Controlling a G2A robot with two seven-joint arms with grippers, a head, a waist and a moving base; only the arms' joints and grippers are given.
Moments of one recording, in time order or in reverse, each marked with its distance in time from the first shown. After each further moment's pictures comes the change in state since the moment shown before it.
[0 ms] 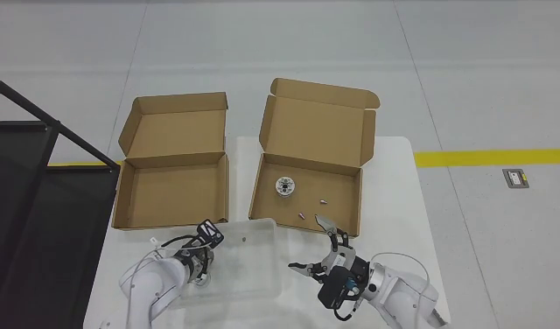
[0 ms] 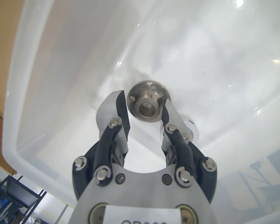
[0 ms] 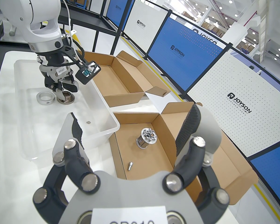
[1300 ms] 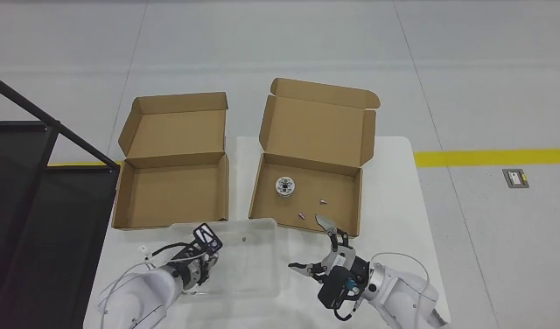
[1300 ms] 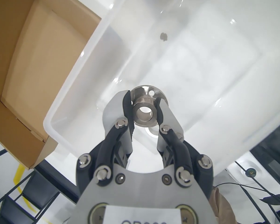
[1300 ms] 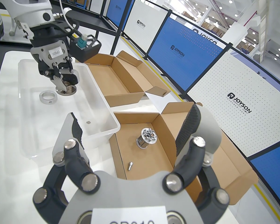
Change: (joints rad) left arm 0.176 0.029 -0.124 -0.278 -0.093 -0.066 0.073; right arm 0.000 0.000 0.000 0.000 0.000 0.000 0.000
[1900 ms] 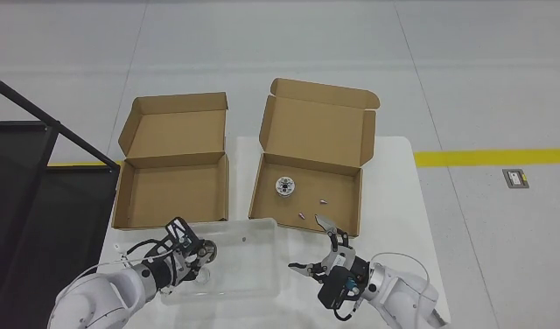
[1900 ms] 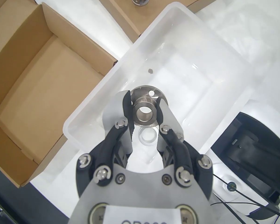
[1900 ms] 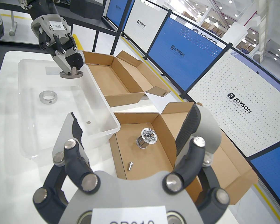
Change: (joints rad) left arm 0.032 0.020 -0.172 -0.001 -0.287 -0.153 0.102; right arm 0.000 0.000 0.000 0.000 0.000 0.000 0.000
